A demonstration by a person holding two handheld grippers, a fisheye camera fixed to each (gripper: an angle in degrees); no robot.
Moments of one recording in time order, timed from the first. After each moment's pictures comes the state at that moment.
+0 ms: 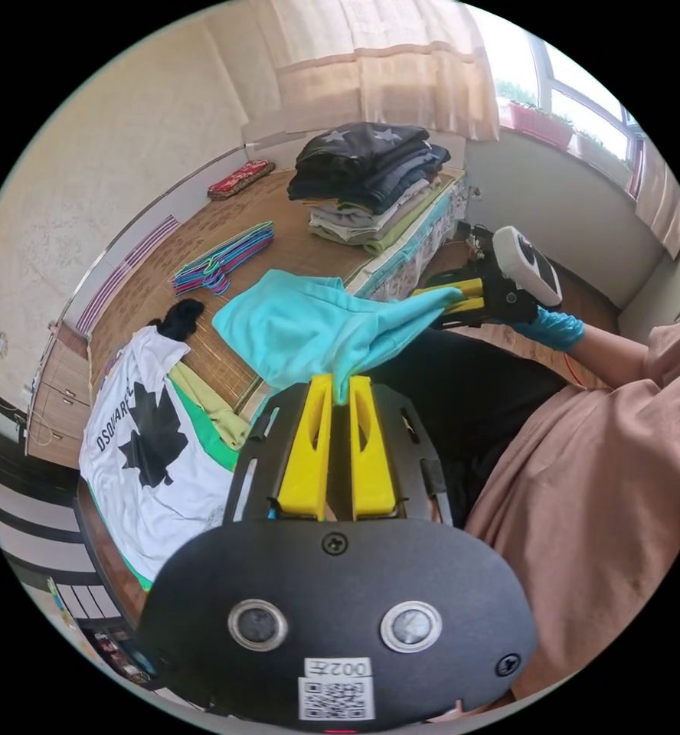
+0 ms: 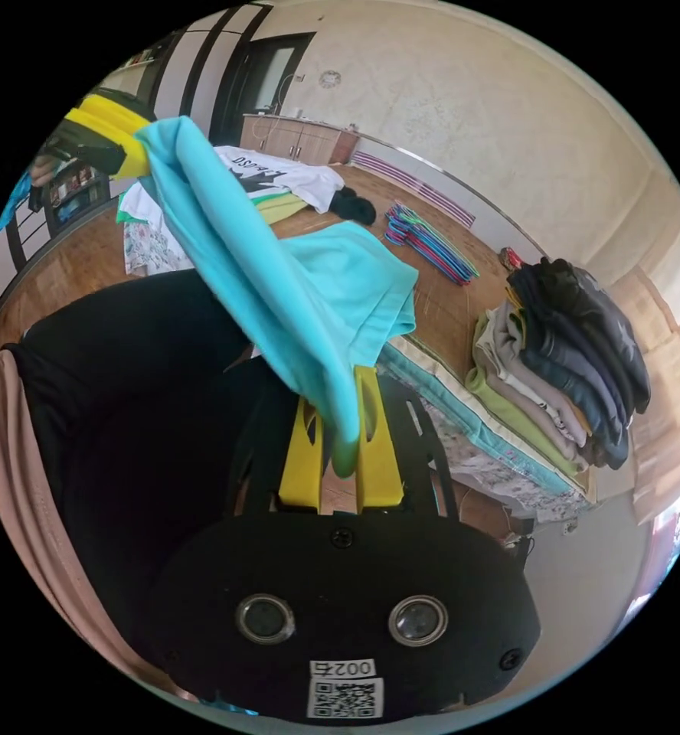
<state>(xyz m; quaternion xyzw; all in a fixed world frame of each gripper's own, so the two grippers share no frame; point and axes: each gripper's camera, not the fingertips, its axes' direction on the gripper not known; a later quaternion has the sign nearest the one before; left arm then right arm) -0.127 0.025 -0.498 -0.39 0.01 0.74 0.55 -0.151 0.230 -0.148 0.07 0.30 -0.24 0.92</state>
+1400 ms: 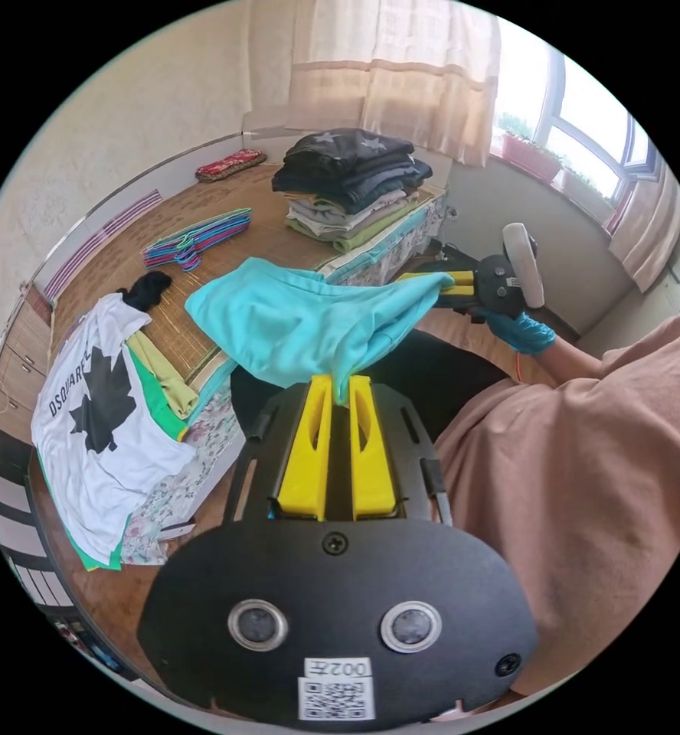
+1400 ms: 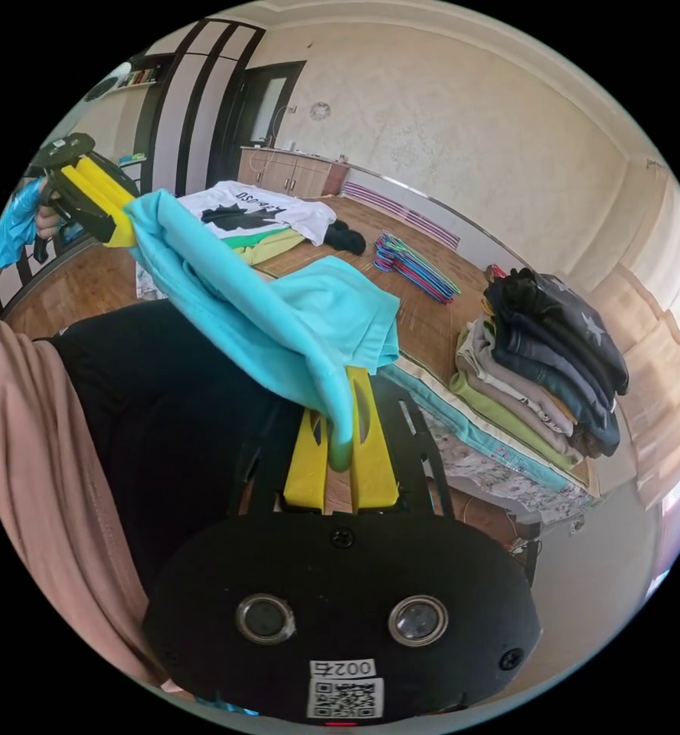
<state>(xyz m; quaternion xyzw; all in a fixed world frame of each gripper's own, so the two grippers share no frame) -0.145 0.007 -0.472 -0.44 0.05 0.68 0.58 -0.127 0.248 -0.166 0.13 0.28 -0.24 0.92</state>
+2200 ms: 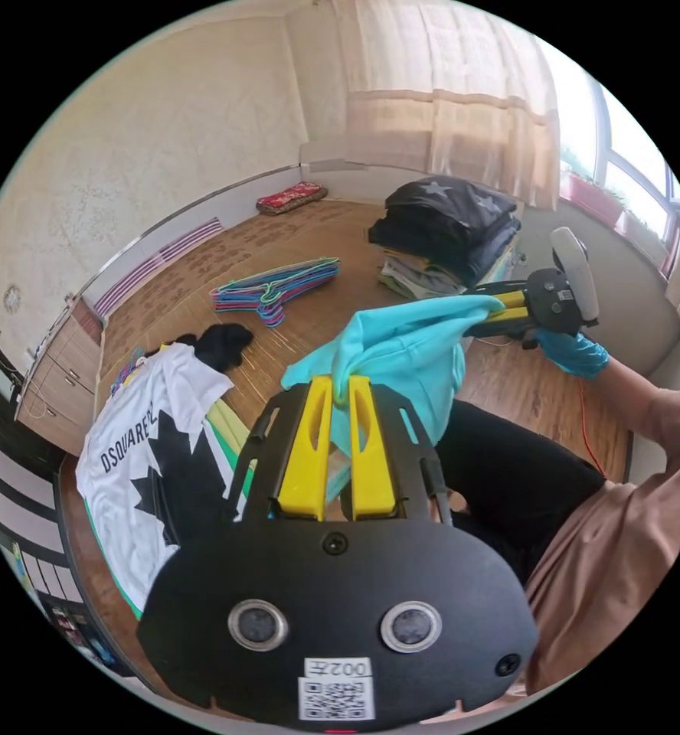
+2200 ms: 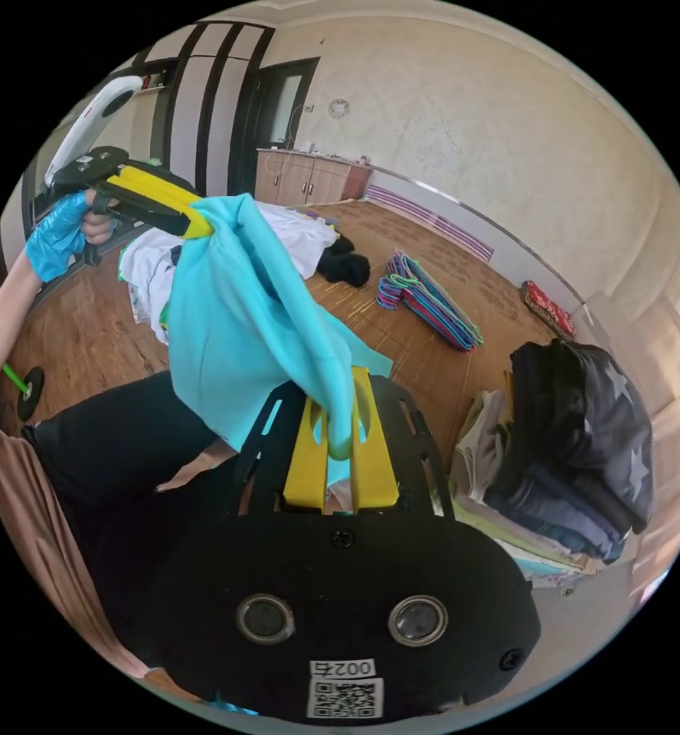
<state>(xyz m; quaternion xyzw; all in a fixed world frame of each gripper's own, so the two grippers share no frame) -0.034 -0.038 -0.242 -0.34 0.02 0.70 0.63 -0.056 -0.018 -0.103 0.09 0.22 -0.28 0.93</state>
